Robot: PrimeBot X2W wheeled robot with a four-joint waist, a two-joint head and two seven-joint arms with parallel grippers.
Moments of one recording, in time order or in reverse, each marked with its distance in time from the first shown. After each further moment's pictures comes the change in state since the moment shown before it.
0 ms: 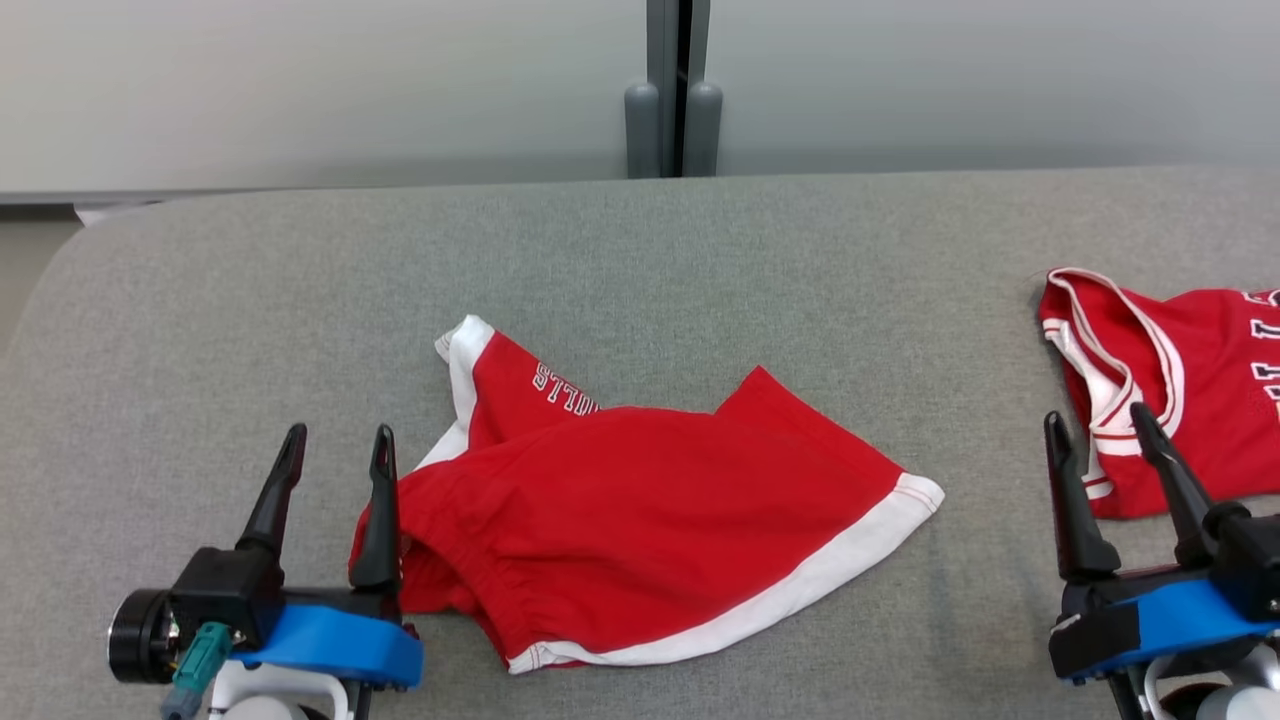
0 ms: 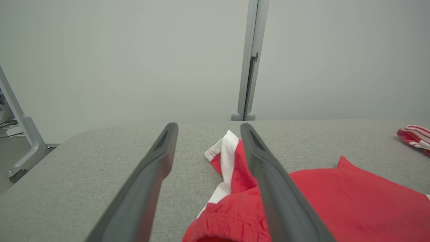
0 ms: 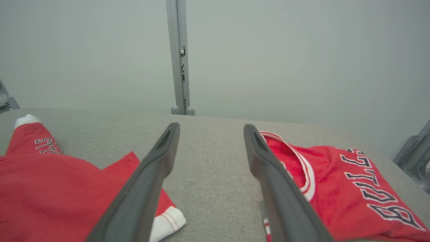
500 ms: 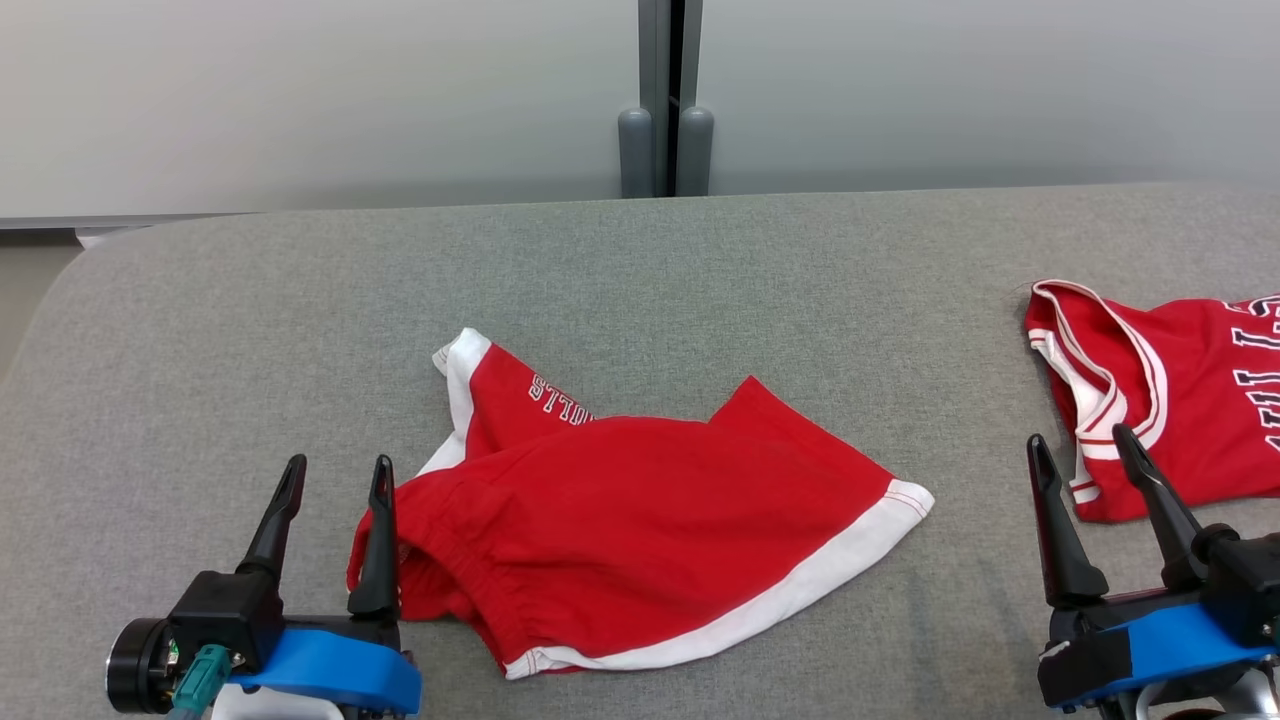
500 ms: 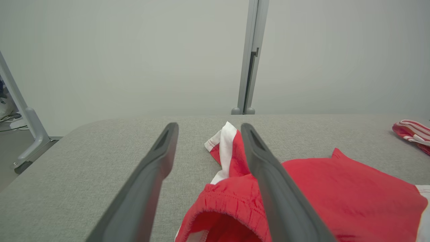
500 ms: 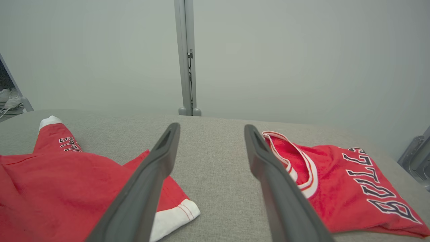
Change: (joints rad) left arm 0.062 0.017 -0.005 -0.037 -0.013 0.025 0.029; right arm 0.073 0.020 0.027 -0.105 0.004 0.000 0.061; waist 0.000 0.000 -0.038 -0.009
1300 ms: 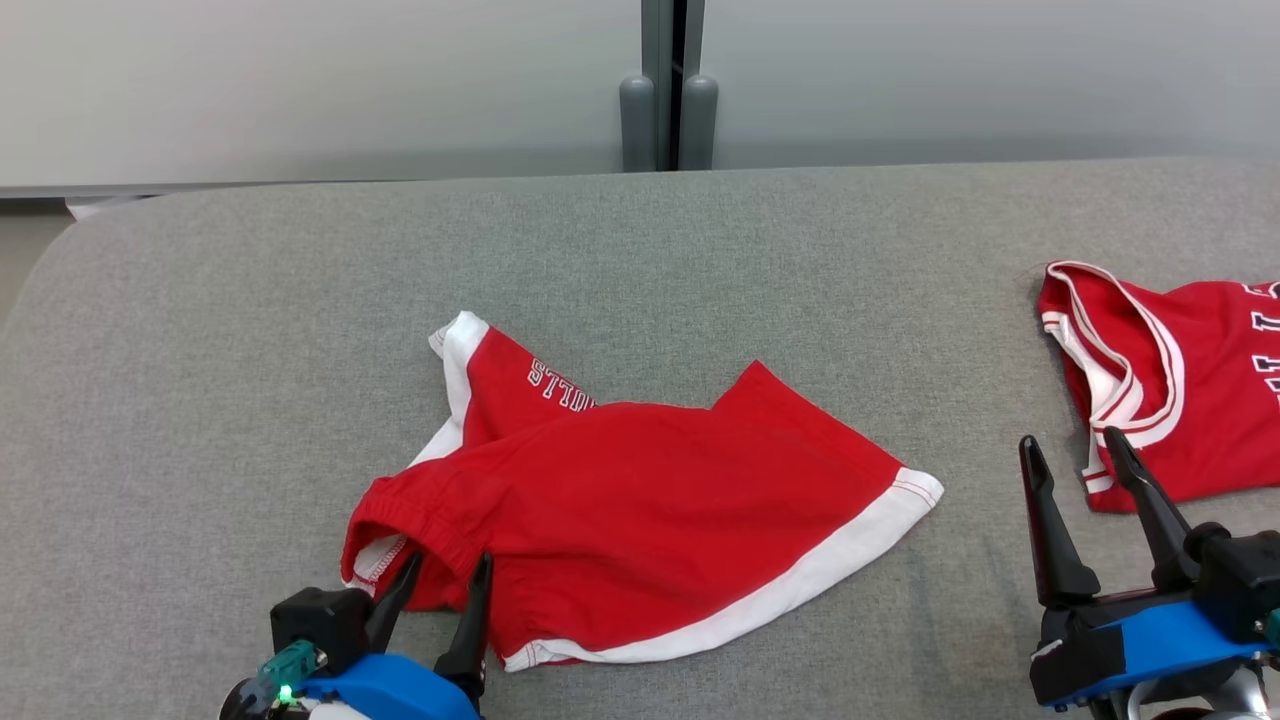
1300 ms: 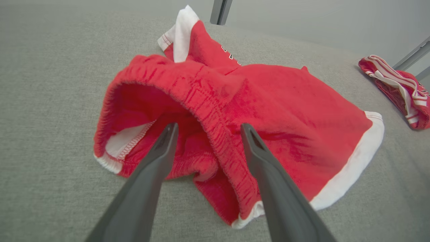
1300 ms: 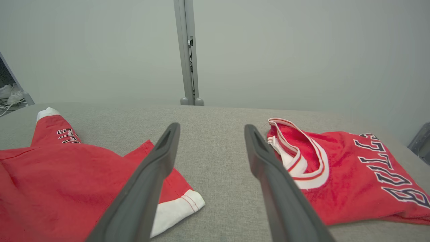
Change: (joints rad) left arm 0.041 -0.040 -0.098 0.019 -0.145 -0.064 0.228; right arm -0.004 0.008 0.007 0.014 0.011 0.000 0.003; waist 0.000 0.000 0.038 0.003
